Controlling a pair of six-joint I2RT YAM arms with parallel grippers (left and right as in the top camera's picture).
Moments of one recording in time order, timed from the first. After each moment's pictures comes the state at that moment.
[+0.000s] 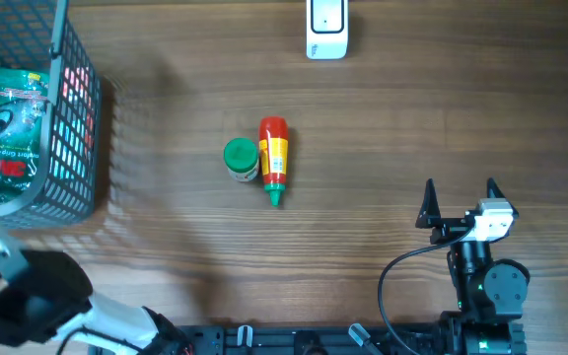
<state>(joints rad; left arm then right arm) 0.63 1.80 1.97 -1.46 -0.08 -1.03 -0.02 0.01 0.01 0.00 -0.03 -0.01</state>
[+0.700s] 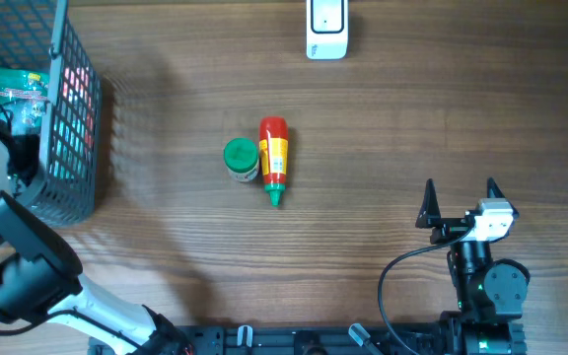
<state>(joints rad) 0.63 1.92 1.44 -0.90 0.04 -1.02 -0.02 0.01 0.01 0.00 -0.03 -0.01</state>
